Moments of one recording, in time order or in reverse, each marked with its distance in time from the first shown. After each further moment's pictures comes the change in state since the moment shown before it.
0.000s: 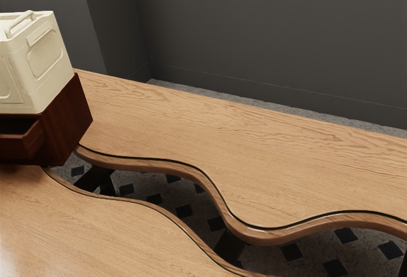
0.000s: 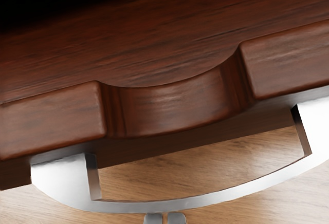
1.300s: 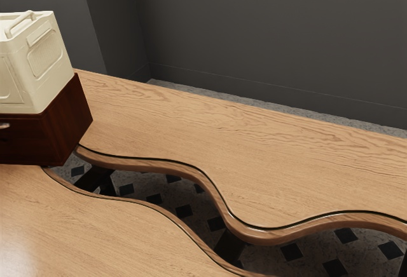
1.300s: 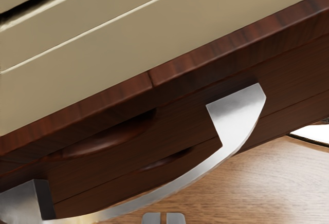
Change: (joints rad) arm -0.023 0.156 -0.076 0.191 -0.021 0.021 0.089
